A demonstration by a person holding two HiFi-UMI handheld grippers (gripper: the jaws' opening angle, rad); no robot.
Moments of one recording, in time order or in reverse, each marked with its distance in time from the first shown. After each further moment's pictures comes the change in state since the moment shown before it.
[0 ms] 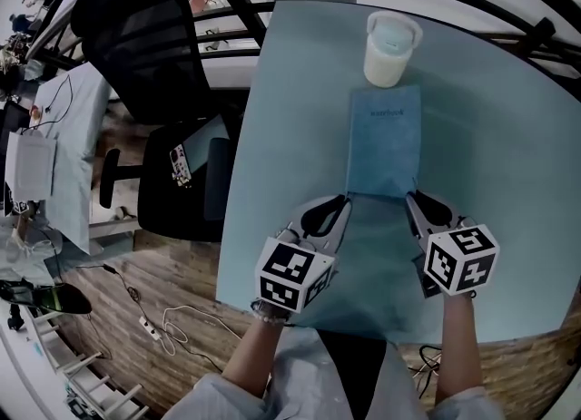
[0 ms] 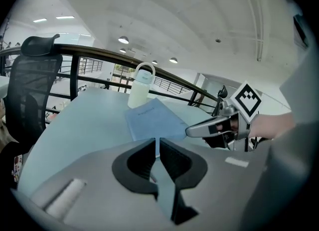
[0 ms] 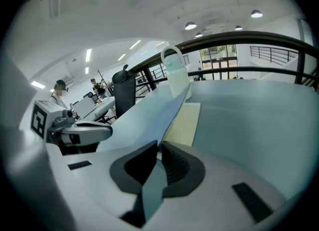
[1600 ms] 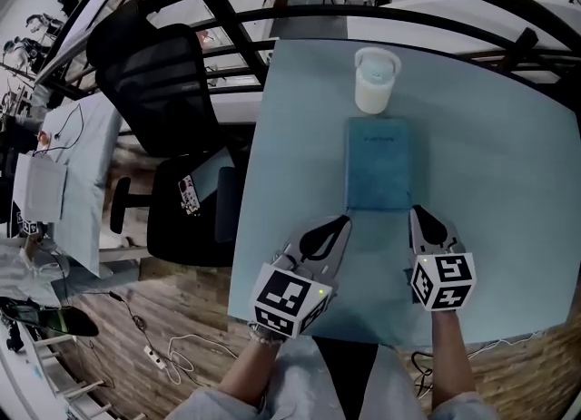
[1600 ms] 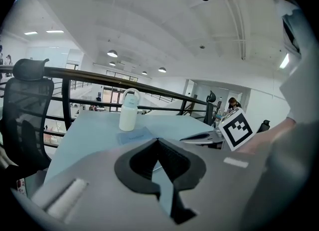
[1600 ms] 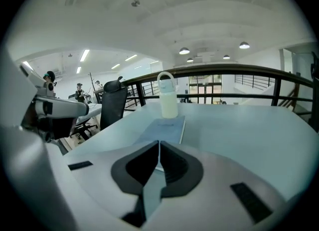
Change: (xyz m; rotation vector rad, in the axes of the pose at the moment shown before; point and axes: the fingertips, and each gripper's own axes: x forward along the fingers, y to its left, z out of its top) left arm -0.055 -0.040 0.057 0.130 -0.123 -0.062; right arm -0.044 0.004 0.012 -0.078 -0.216 -0.227
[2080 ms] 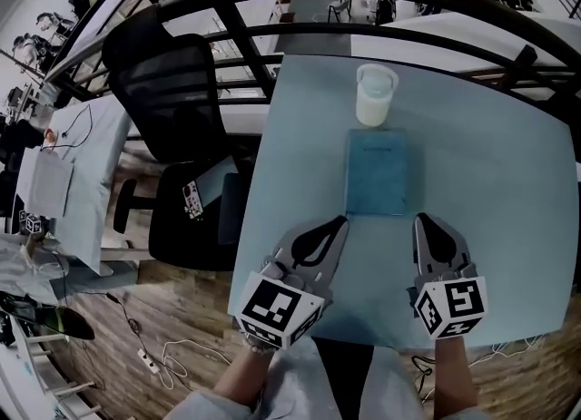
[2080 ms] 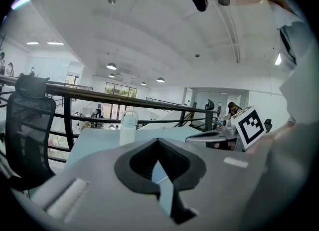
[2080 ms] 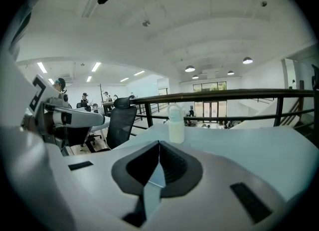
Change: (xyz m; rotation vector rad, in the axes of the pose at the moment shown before) left arm -0.038 -0.018 0.061 0.055 -0.127 0.018; right arm -0.068 0.029 0.074 -0.066 -0.198 0.044
